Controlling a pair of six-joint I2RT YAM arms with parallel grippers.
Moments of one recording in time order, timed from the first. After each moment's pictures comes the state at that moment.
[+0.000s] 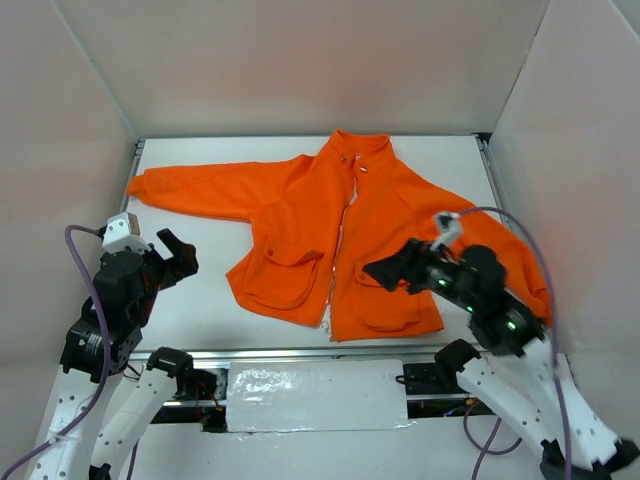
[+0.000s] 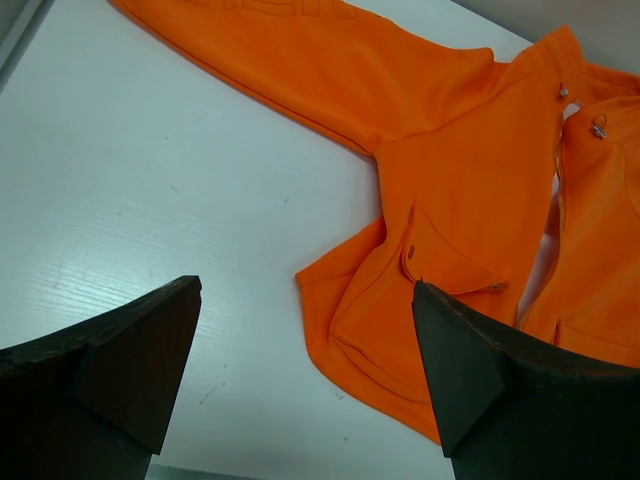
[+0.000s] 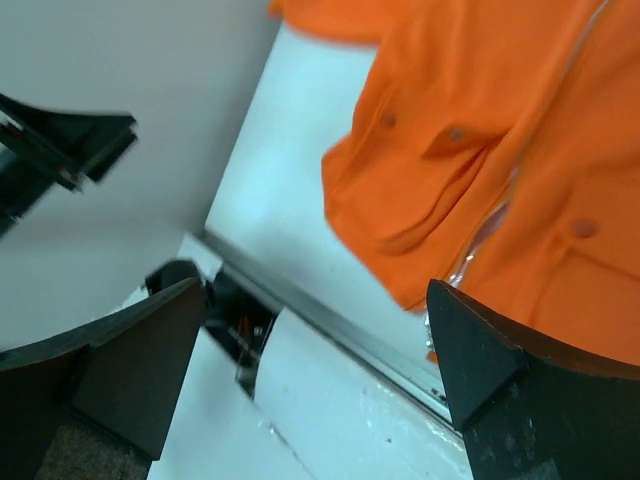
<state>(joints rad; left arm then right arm) -0.25 0.48 0.89 -0.80 -0.33 -0.50 0.50 0.44 0.83 -0.59 -0.22 0.71</state>
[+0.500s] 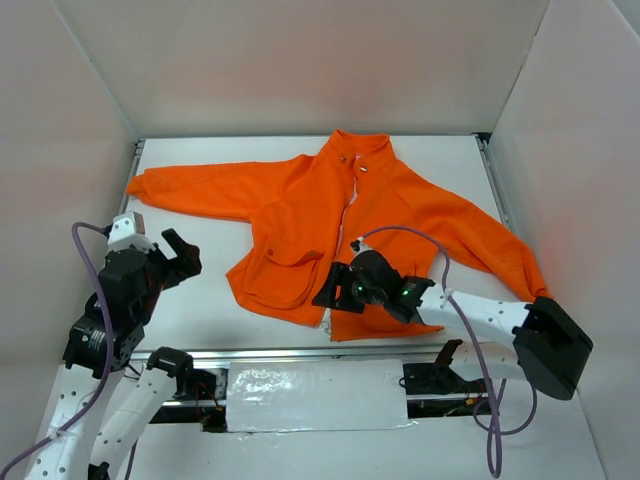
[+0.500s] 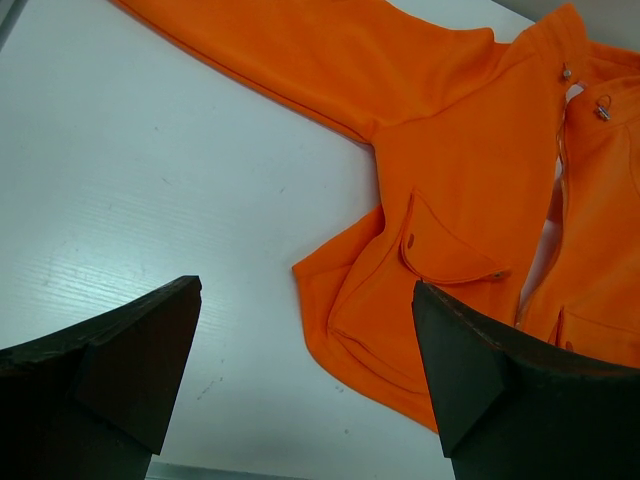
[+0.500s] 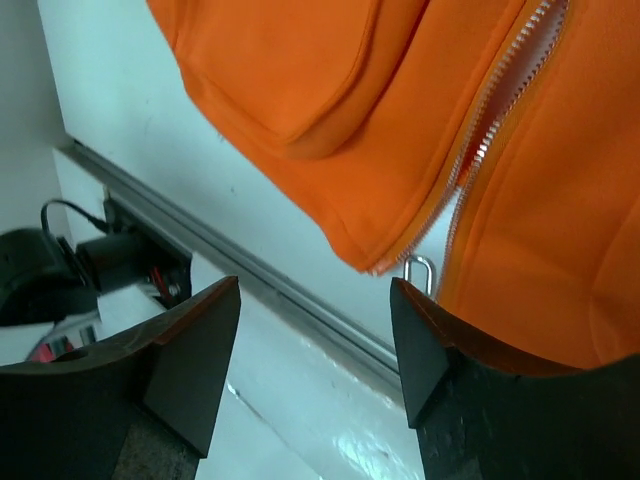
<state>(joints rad) -0.26 0.49 0.88 -0.79 -0.32 -0.50 0.87 1.17 0.55 -0.08 -0.13 0.99</state>
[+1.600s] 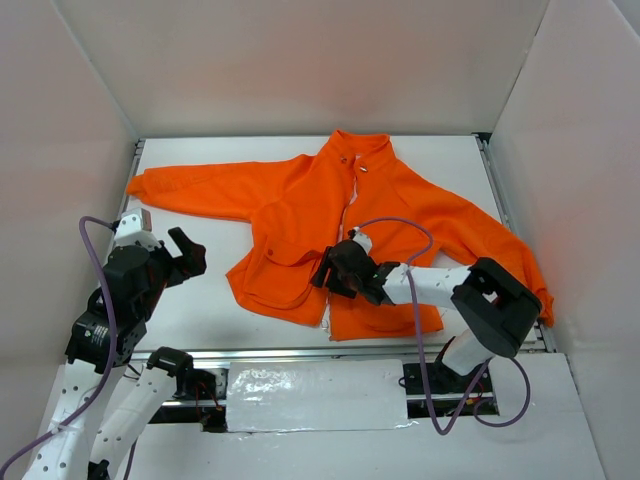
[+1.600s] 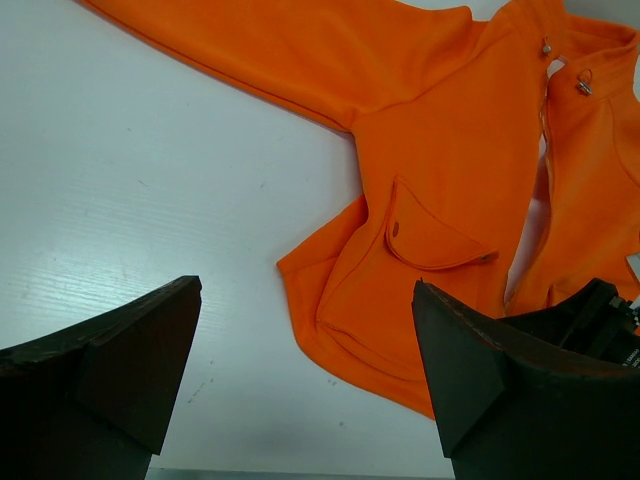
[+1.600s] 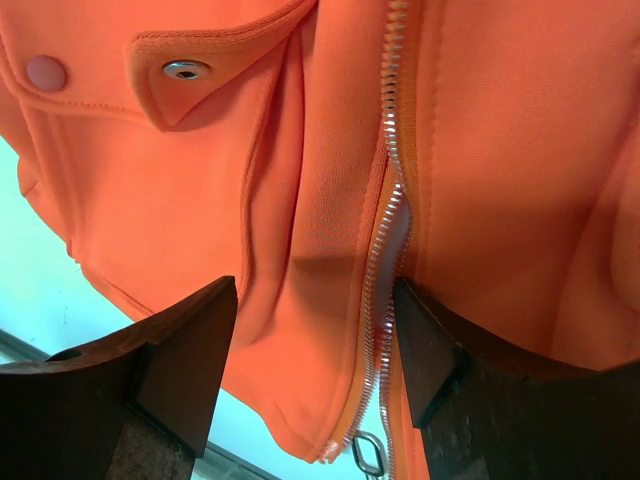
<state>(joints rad) -0.26 0.52 0.88 -0.77 -0.25 -0.47 0.84 1.54 0.69 0.03 0.15 1.06</state>
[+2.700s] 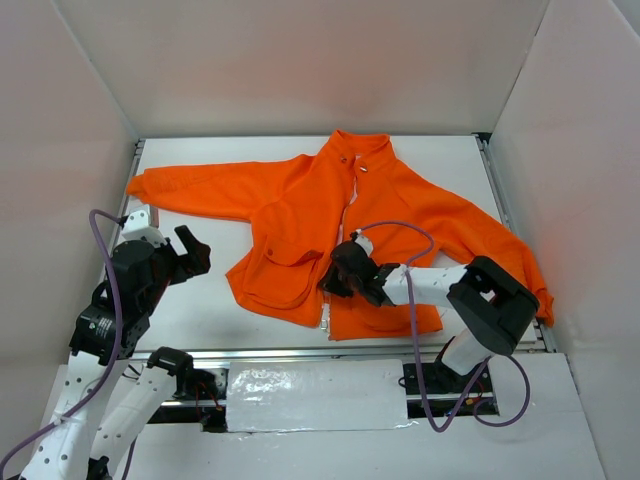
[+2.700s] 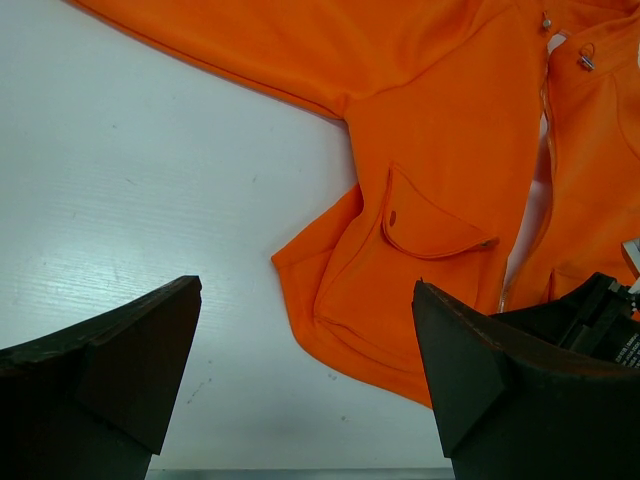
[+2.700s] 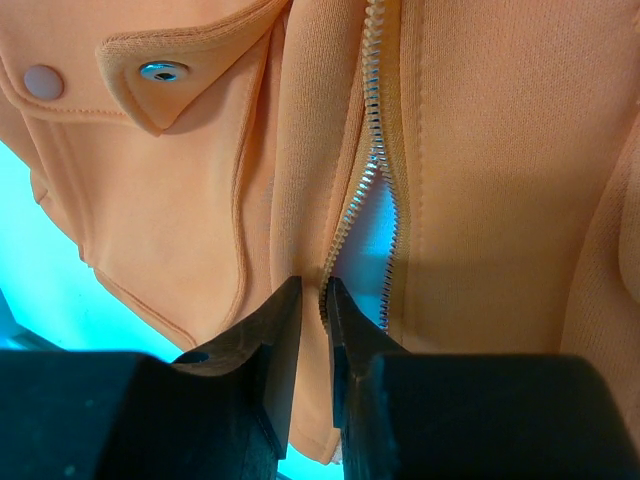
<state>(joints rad) -0.26 0.56 0.88 -0.76 -0.22 -0.45 0.83 1.56 0.66 0.09 0.12 1.12</state>
